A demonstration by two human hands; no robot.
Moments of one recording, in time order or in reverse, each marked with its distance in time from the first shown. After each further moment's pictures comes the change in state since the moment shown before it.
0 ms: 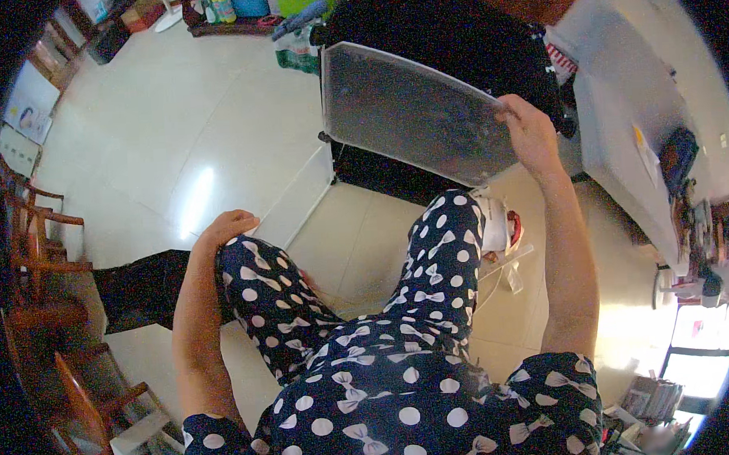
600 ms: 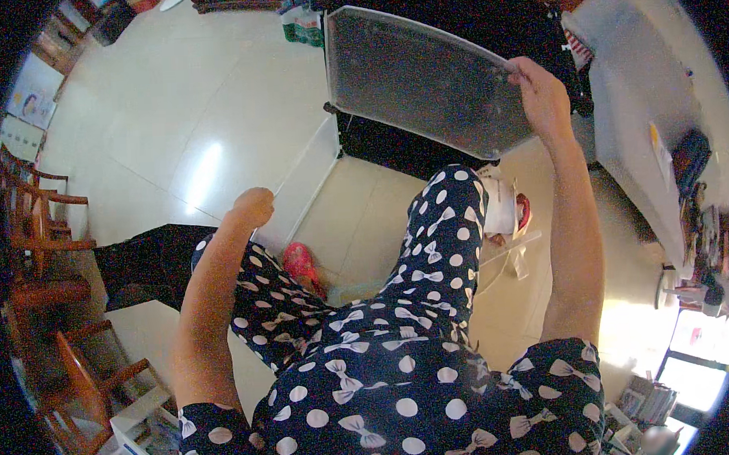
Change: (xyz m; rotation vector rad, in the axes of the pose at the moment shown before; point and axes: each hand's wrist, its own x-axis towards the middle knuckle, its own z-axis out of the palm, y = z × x) left_hand 0.011 0.033 0.064 0.767 -0.016 0.189; right_hand 0.023 0.013 -0.001 -0.126 0.030 -0.027
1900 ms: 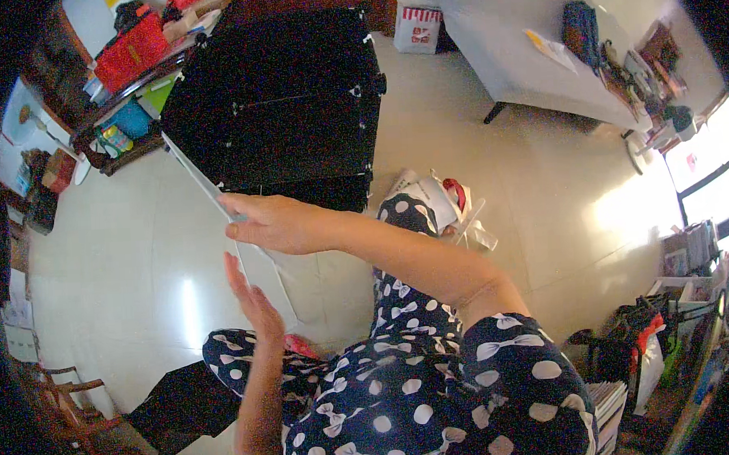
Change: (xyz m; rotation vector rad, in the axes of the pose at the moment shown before) left_hand -0.006 0.149 -0.042 -1.189 0.923 0.361; right_hand -0.046 -0.178 0.072 0.856 -0.381 -0.107
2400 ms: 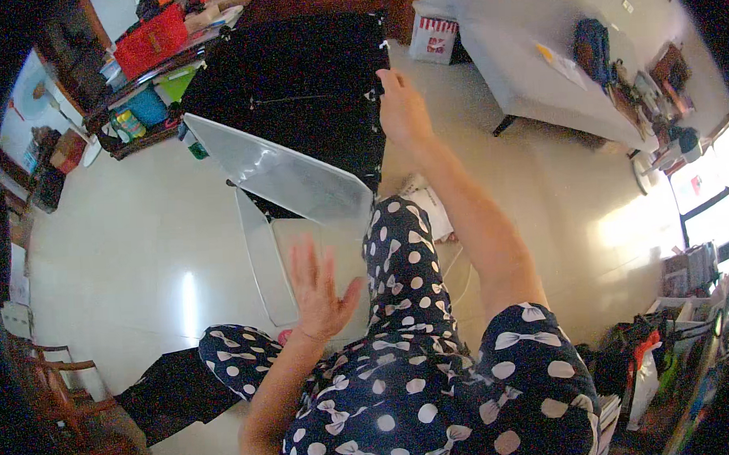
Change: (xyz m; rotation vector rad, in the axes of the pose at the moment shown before) left_hand -0.043 0.068 0.060 0.388 -0.267 0.549; right_hand -0.031 0.082 -0.160 -0.879 0.899 0.022
